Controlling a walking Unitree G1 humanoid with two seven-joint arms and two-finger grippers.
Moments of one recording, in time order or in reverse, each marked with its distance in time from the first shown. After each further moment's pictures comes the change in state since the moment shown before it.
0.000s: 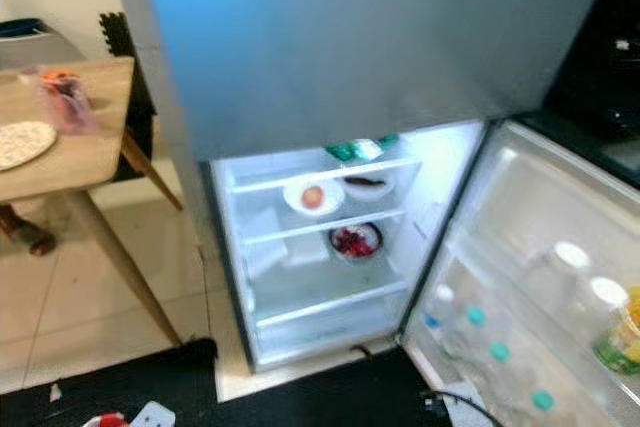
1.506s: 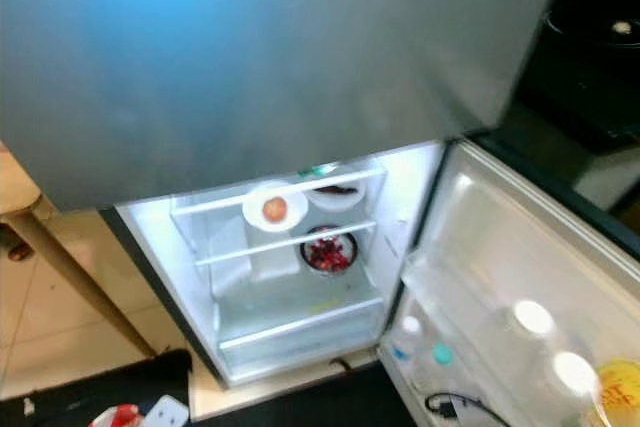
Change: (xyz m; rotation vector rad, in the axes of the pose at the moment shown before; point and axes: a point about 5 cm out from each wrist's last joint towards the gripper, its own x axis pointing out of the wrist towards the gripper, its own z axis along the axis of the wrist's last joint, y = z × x) left arm 0.001 -0.010 0.003 0.018 -0.016 -0.021; right arm 0.001 0.004 0.005 0.012 -0.010 0.016
